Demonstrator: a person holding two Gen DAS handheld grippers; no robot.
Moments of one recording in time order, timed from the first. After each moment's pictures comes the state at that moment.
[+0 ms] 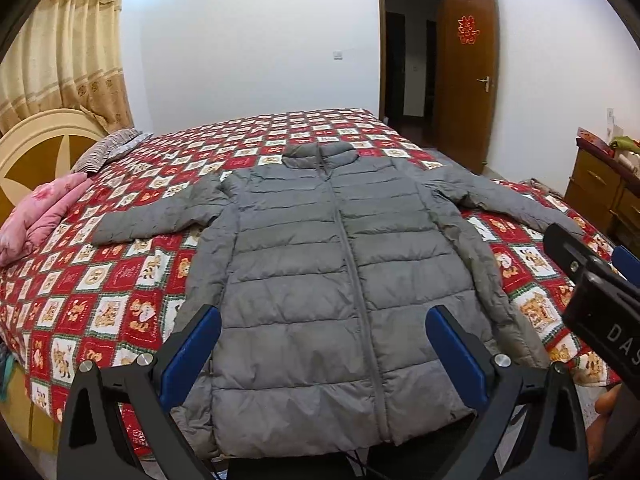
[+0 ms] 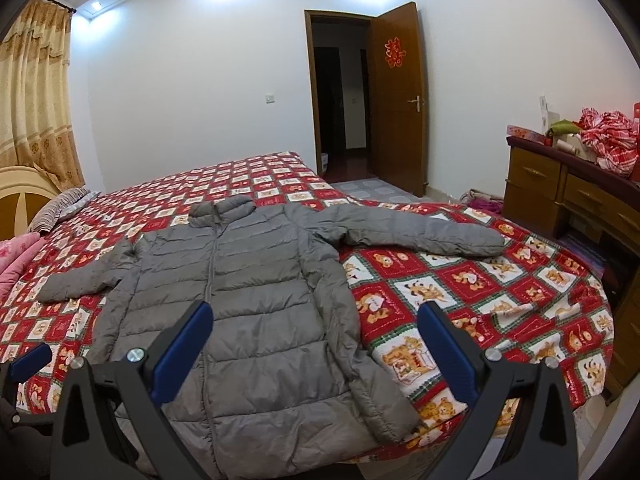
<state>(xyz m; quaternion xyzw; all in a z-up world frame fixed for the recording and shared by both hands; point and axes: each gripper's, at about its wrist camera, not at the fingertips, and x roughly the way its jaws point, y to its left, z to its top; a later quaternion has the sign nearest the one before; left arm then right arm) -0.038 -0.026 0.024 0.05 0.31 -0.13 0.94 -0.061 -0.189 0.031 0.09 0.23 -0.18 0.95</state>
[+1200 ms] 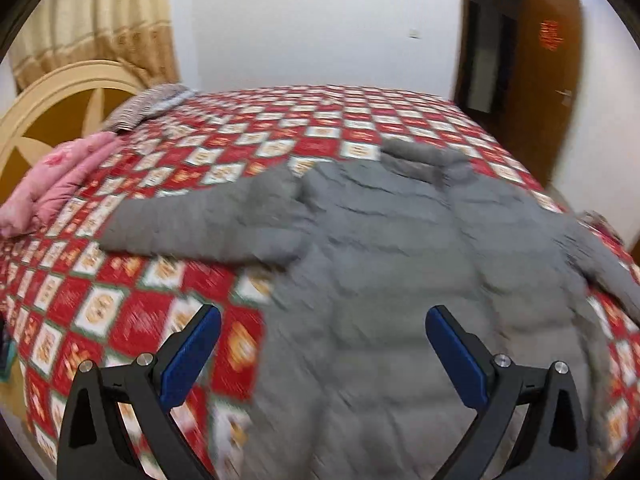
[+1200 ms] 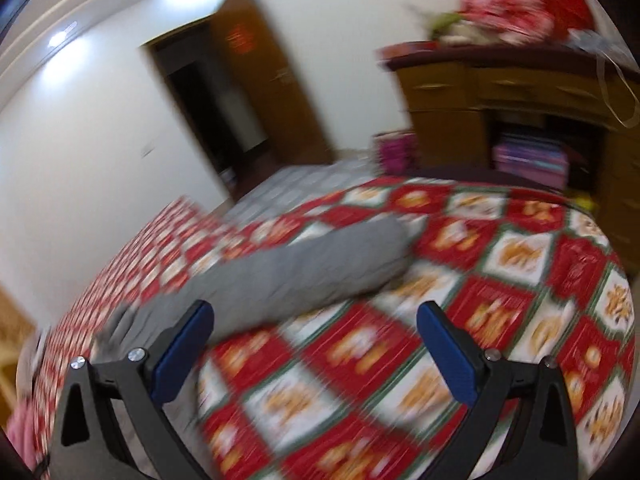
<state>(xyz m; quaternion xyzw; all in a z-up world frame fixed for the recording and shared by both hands) 0.190 0.056 -0.001 0.01 0.37 -0.01 0.93 -0.029 -0.479 0.005 0.32 0.20 -0.34 0.86</state>
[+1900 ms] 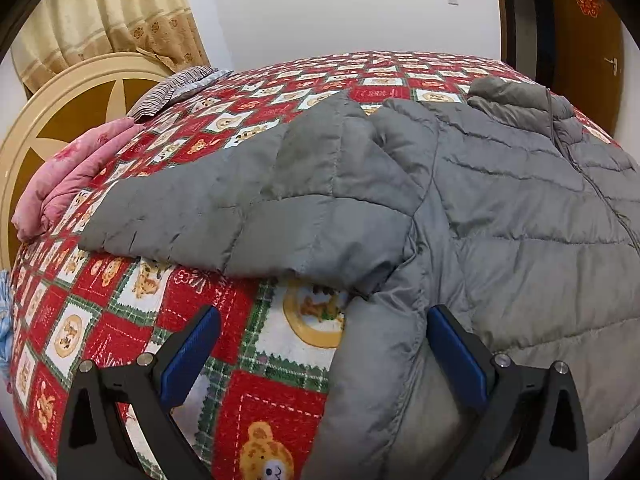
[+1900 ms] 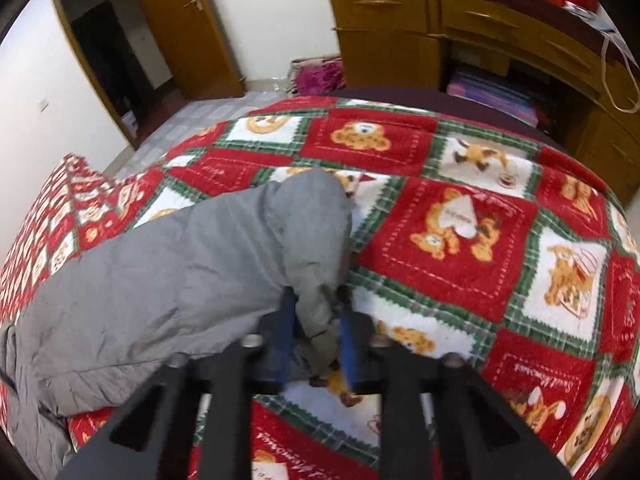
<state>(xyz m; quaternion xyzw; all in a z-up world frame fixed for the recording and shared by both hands) 0.291 0.089 -0.116 0.06 0.40 0.07 0.91 0.073 -0.588 -0.093 0.33 0.37 -0.41 0.77</state>
